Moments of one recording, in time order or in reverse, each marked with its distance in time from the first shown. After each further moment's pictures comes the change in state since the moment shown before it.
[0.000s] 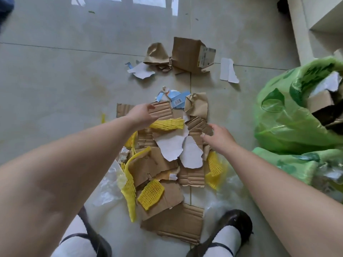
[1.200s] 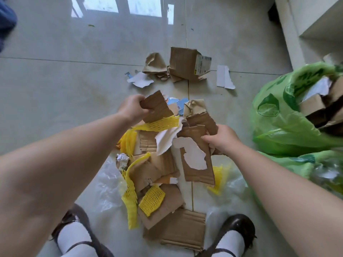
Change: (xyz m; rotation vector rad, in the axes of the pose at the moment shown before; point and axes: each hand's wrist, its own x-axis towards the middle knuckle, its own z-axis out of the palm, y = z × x) left_hand 0.017 0.000 -0.030 -0.084 0.185 0.074; right_hand -0.009 -0.010 -0.021 0.211 0.047 -0.051
